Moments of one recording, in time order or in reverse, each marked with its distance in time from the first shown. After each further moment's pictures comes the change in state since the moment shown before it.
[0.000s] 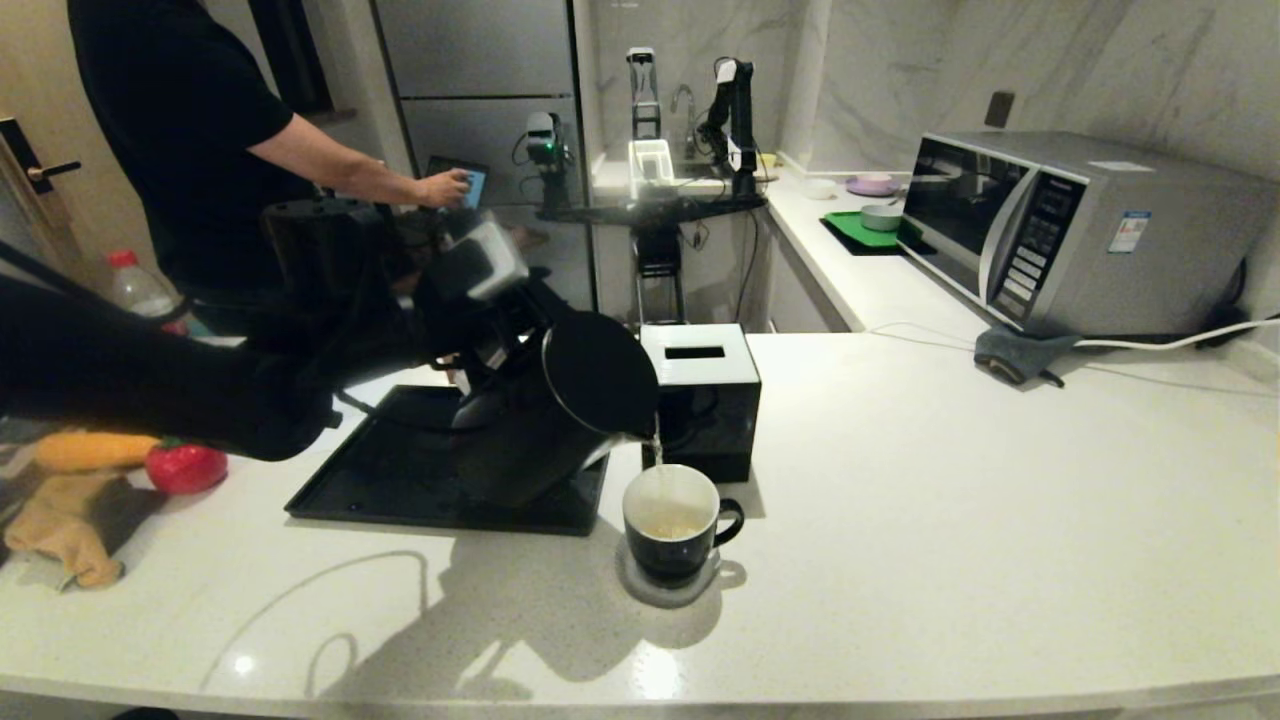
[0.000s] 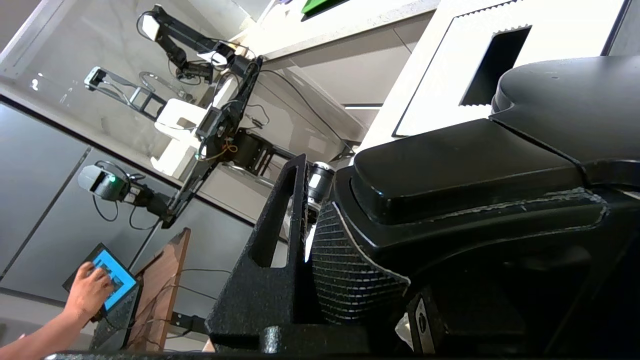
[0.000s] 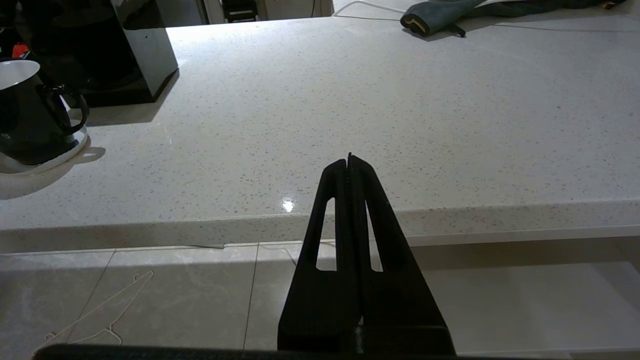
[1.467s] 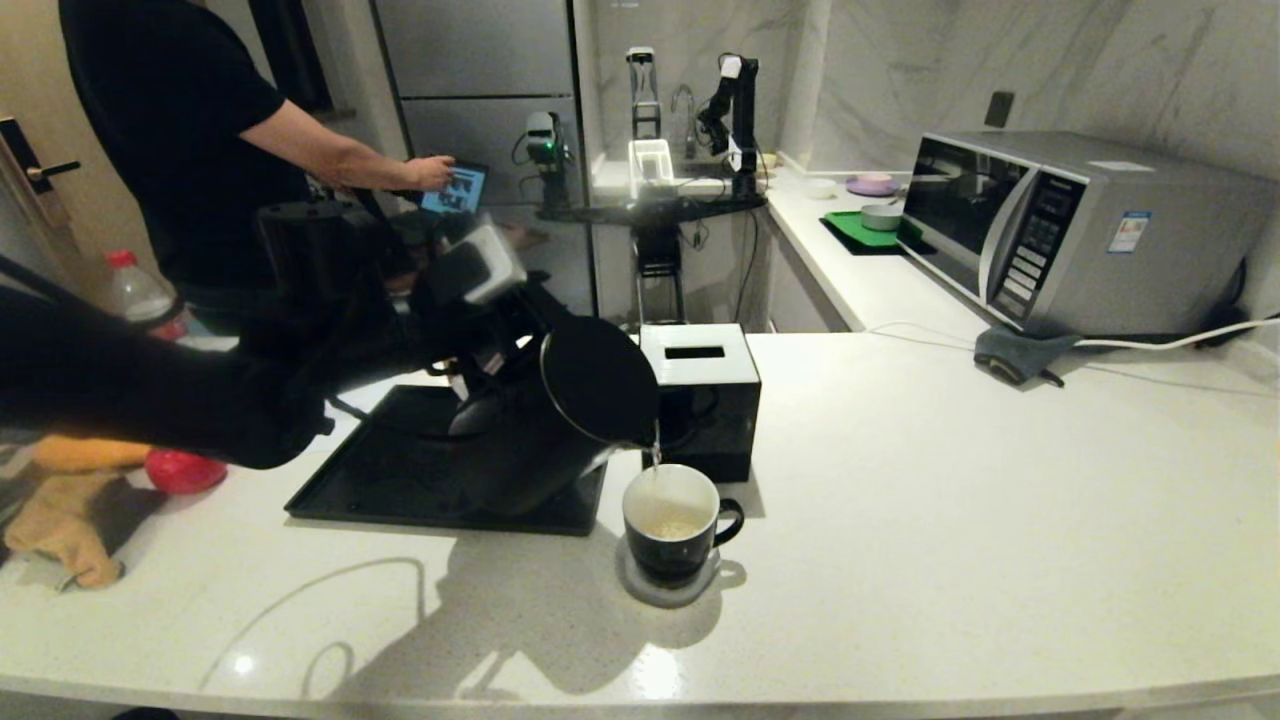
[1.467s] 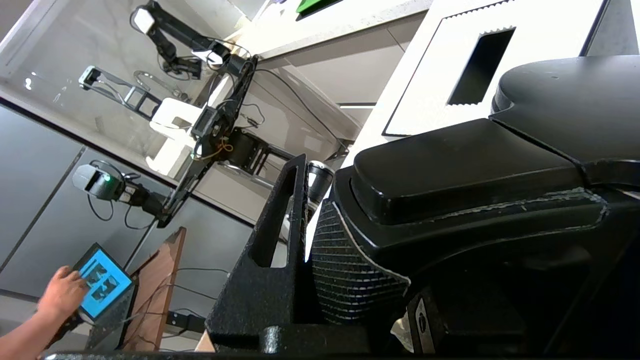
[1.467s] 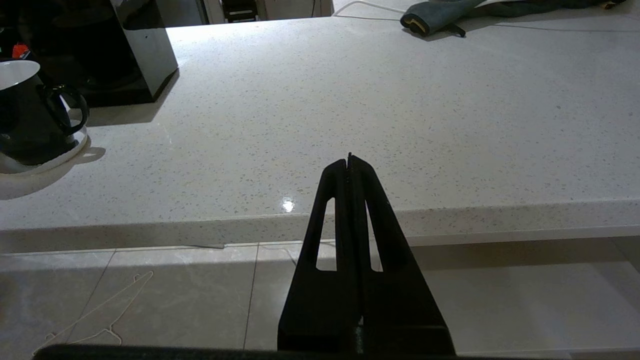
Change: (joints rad) left arm -0.003 -0.023 0.028 0.001 0.000 -0.001; right arm 0.000 0.000 -0.001 0.000 0.000 0.001
